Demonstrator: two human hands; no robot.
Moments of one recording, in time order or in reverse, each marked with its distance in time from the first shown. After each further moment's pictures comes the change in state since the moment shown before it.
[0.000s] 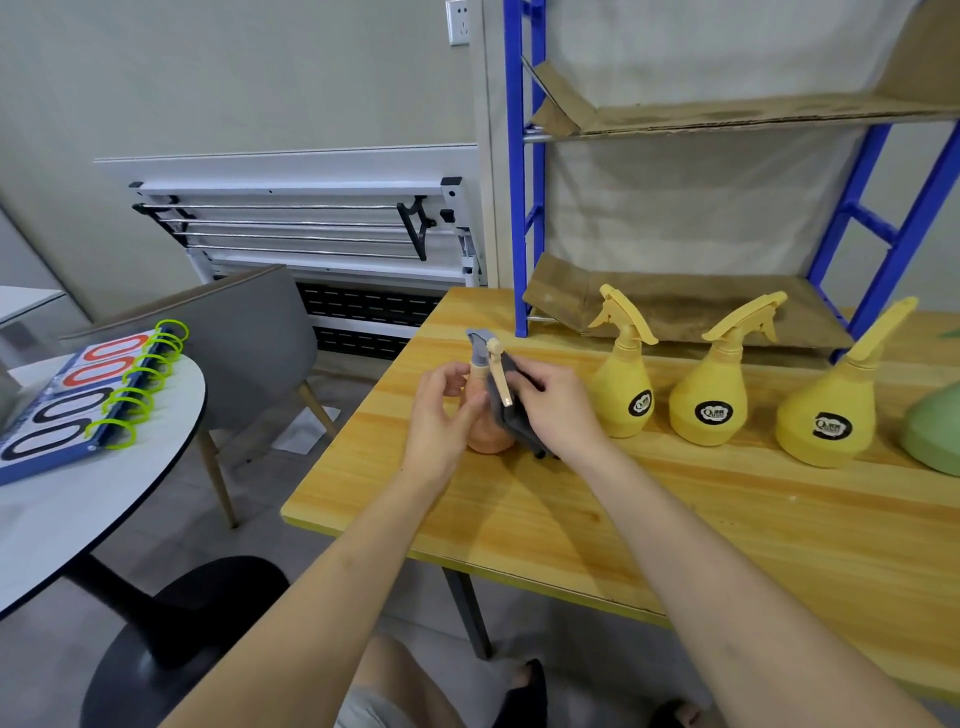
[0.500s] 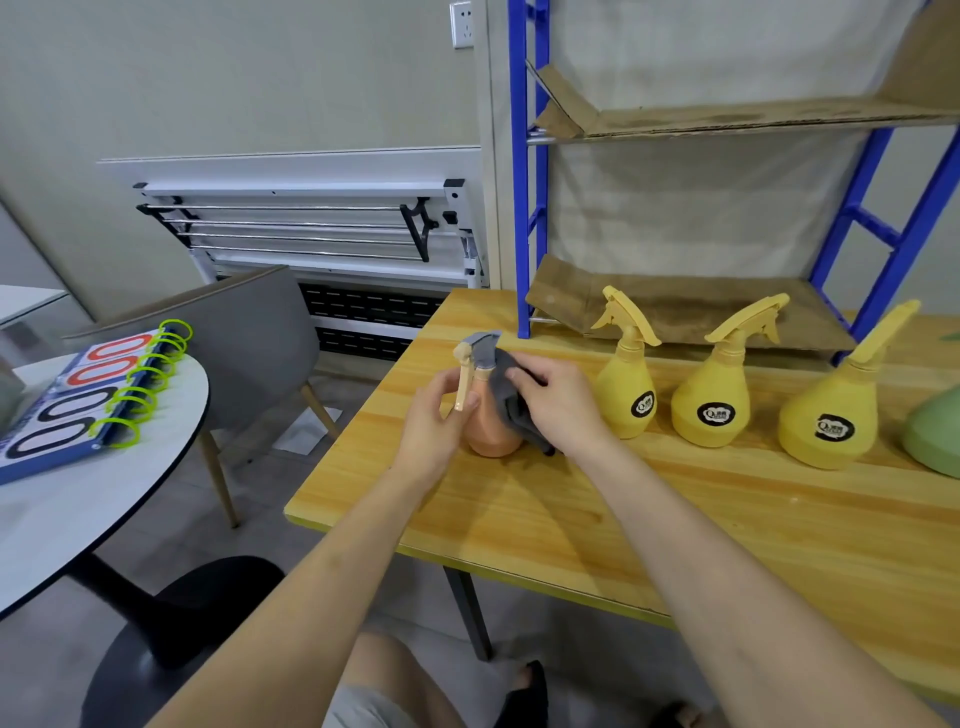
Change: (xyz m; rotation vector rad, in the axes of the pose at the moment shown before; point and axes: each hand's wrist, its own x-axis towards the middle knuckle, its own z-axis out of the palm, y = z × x) left_hand 0.000 -0.001 -0.014 -0.047 -0.100 -0.040; right_hand -0.002 -0.008 -0.002 -0.020 -0.001 -0.022
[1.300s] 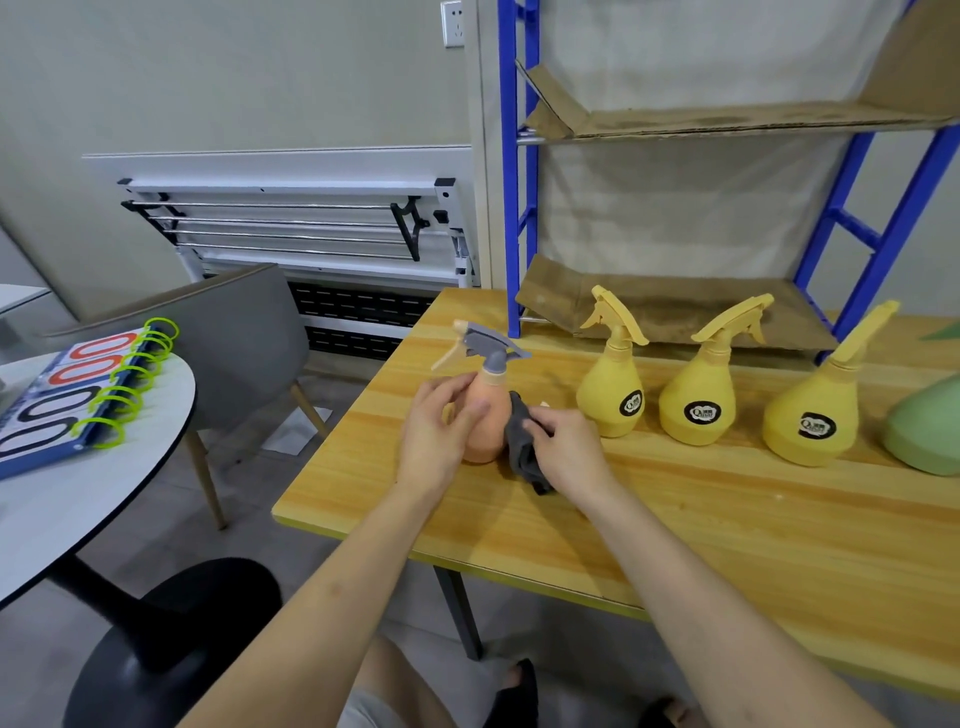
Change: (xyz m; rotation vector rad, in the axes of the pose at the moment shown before) left_hand -0.014 0.008 0.013 0.079 0.074 0.027; right_hand -0.035 0.045 -0.001 -0.246 0.010 0.151
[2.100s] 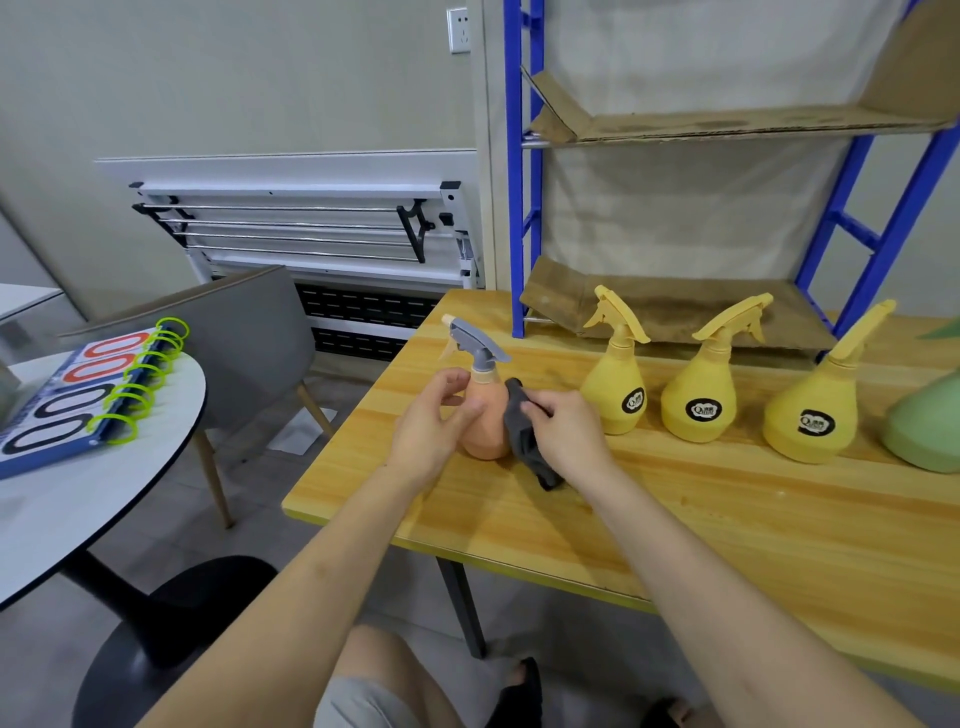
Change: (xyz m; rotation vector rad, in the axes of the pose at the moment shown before) left_hand 0.006 0.003 -0.020 0.088 -0.143 -0.093; right_hand -0.002 -0.029 -0.009 0.003 0.025 -0.012
